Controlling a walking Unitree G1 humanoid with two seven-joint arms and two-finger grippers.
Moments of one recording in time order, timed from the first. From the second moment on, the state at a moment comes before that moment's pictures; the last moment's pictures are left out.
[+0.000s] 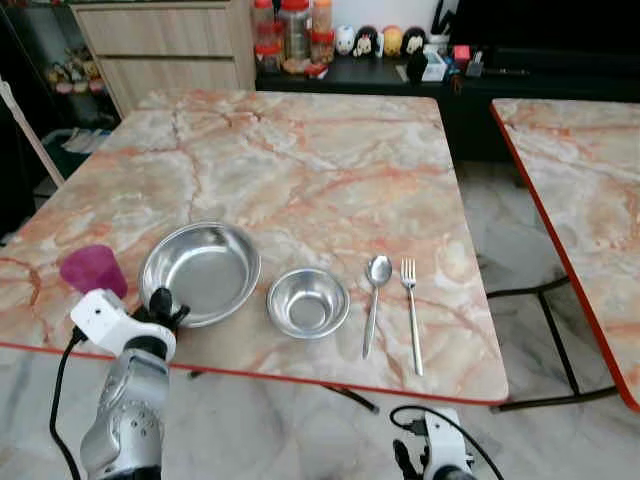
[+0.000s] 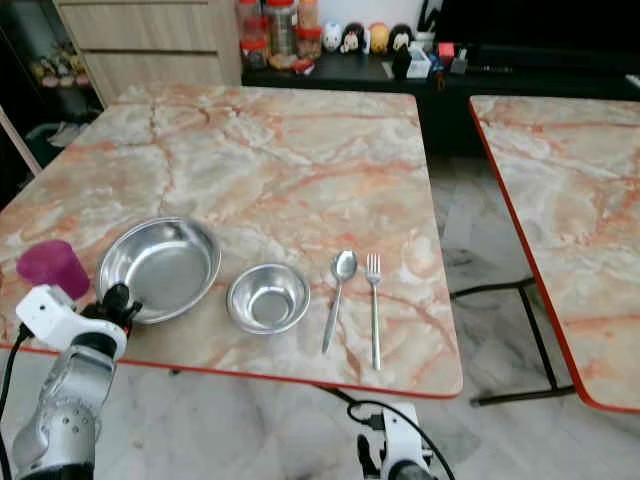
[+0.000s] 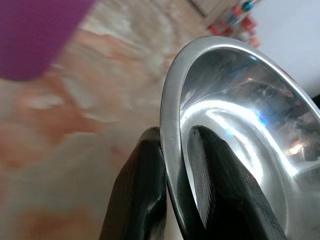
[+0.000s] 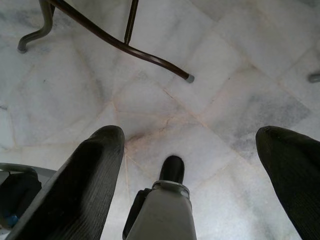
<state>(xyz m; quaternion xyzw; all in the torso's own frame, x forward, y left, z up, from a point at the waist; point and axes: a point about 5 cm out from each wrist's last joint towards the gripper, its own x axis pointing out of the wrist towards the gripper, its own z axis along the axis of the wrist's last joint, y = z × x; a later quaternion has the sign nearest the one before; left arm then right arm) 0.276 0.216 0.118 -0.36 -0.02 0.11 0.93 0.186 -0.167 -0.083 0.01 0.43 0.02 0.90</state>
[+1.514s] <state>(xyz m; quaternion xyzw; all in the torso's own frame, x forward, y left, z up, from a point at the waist) 0.288 0.217 0.162 -0.28 -0.14 0.11 0.94 0.171 -0.177 -0.090 0.01 0.46 -0.01 0.89</state>
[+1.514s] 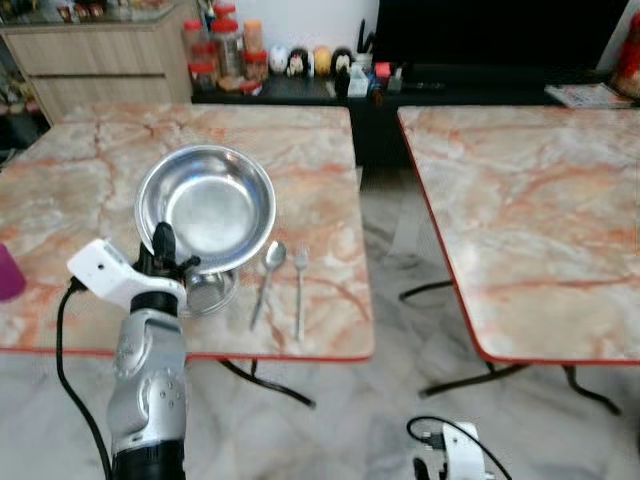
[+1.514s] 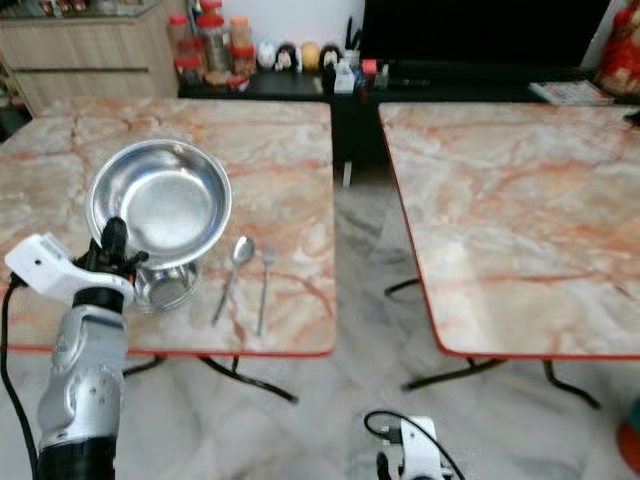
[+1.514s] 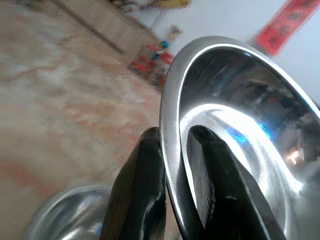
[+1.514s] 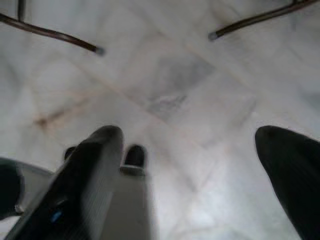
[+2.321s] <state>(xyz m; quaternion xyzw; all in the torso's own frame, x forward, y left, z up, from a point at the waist) 0.292 0.200 0.149 -0.30 -0.12 0.10 0.94 0.170 -0.181 -0.090 0.01 0.46 -0.01 0.89</state>
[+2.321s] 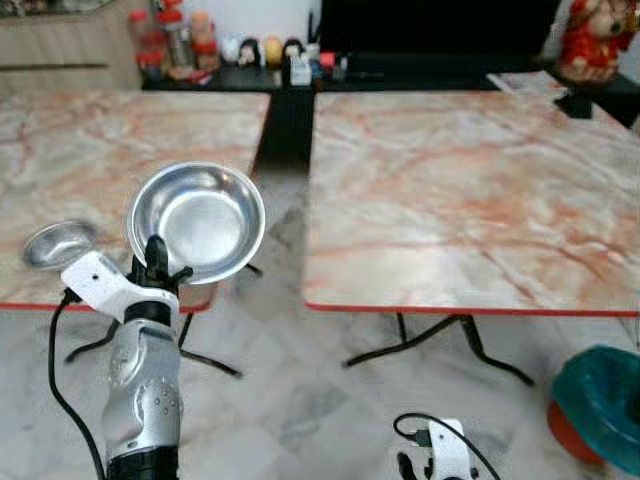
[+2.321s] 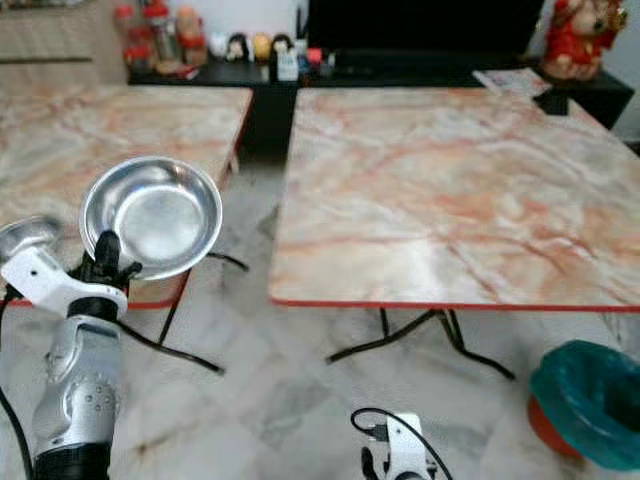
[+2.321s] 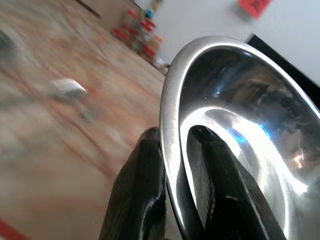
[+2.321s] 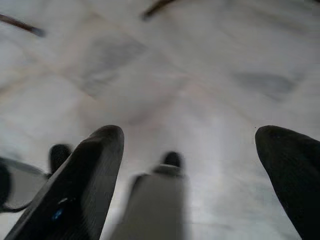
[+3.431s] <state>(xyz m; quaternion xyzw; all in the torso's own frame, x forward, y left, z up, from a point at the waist) 0.284 0.199 0.131 -0.23 -0.08 0.10 0.96 0.175 -0.179 -0.088 0.01 0.45 -0.01 0.89</state>
